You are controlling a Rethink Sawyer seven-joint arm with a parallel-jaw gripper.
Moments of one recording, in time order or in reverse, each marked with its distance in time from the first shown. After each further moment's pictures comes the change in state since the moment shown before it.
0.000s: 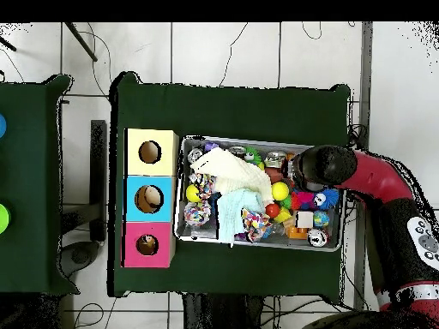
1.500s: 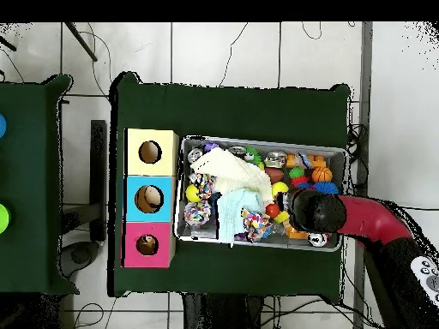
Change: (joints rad) arm -0.085 -0.181 0.001 0.386 -0.119 -0.312 0.000
